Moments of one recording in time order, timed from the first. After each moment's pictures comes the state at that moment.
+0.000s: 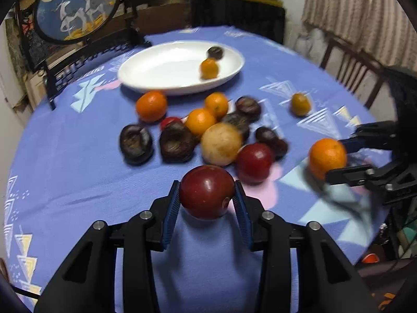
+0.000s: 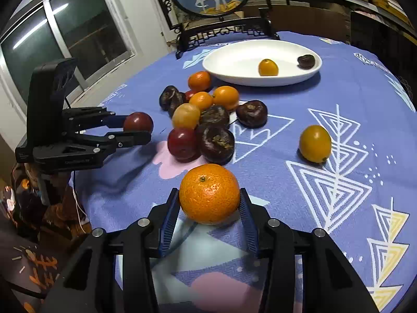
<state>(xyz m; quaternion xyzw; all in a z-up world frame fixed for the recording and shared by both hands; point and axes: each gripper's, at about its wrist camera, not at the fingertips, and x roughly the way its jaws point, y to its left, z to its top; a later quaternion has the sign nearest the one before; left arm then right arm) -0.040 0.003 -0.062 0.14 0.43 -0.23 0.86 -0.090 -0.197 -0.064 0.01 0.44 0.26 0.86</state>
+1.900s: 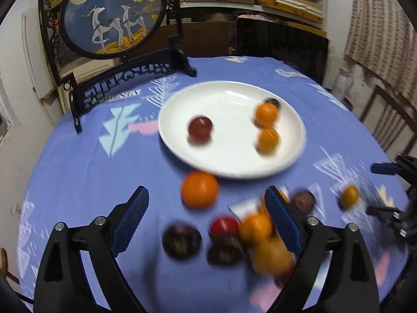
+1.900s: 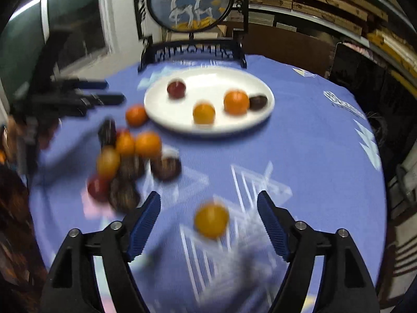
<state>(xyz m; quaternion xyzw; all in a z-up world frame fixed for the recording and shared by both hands) 0.044 -0.001 -0.017 0.08 0.39 -0.16 0.91 -0.039 -0.256 -0.043 -0.10 0.40 0.17 0.89</state>
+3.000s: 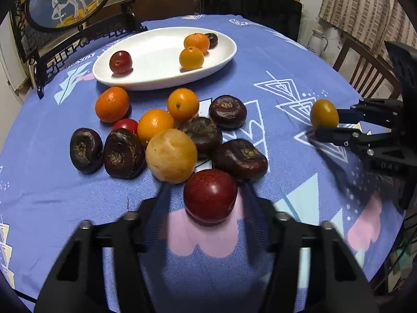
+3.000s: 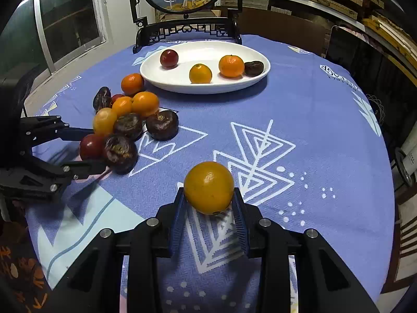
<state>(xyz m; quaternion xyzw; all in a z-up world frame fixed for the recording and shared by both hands) -0.026 -0.063 -0.079 0.11 0.46 -0.21 0.86 -0.043 -0.259 -0.069 -0.07 0.43 0.17 0.88</state>
